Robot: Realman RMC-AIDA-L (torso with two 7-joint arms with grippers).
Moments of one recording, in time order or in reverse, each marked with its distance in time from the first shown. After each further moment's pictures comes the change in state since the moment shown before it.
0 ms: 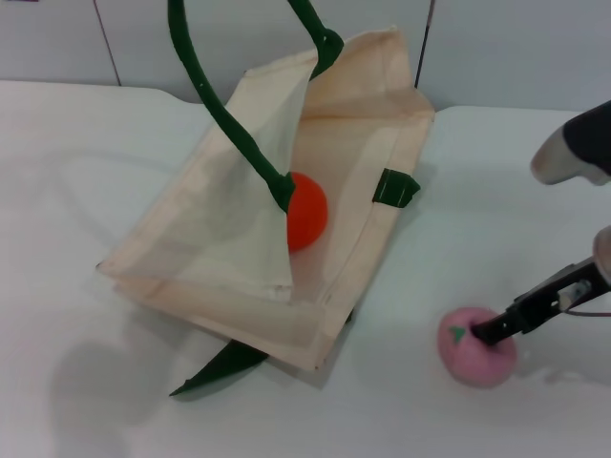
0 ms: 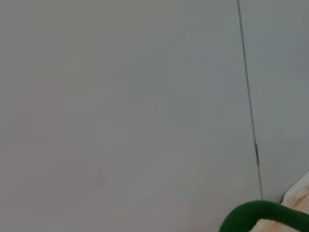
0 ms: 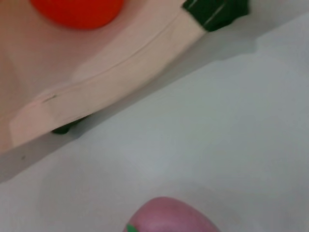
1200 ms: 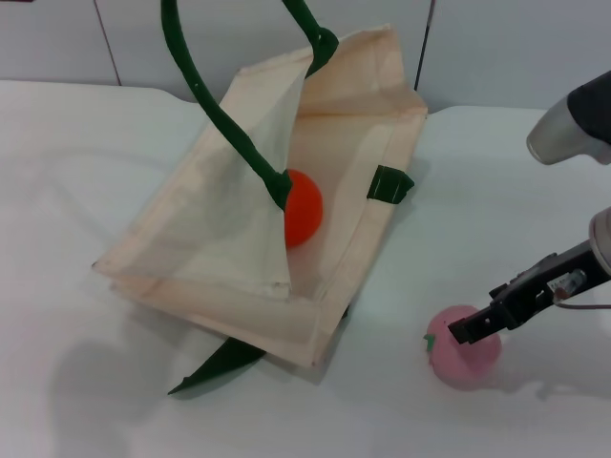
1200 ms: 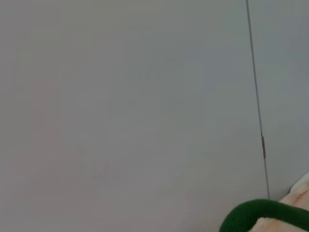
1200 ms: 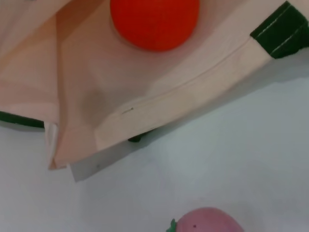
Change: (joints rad) left arm -0.002 0.002 0.001 -0.004 0.023 0.000 -0.005; right arm -0.021 0.002 0.004 -0.172 0.081 0.132 0.020
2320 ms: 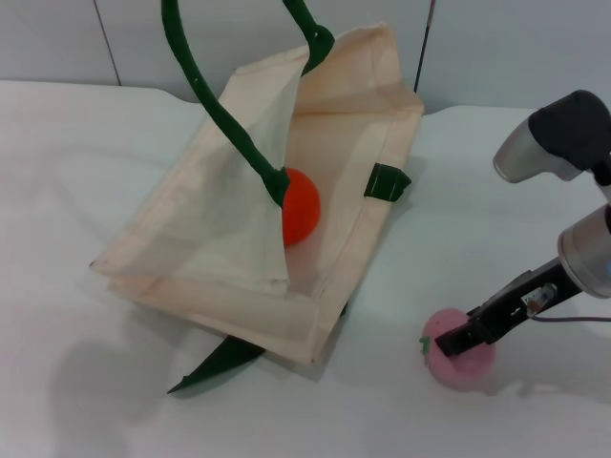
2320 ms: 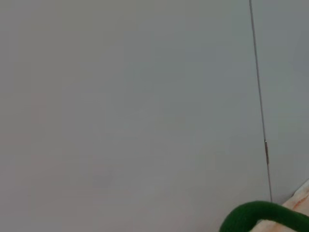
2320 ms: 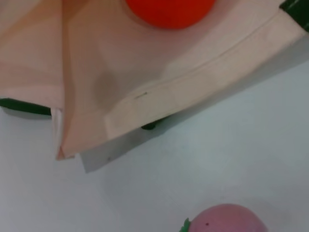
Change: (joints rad) left arm -0.002 0.000 0.000 0.000 0.000 0.011 -0.008; right arm 0.065 0.003 -0.039 0.166 0.032 -0.060 -0.023
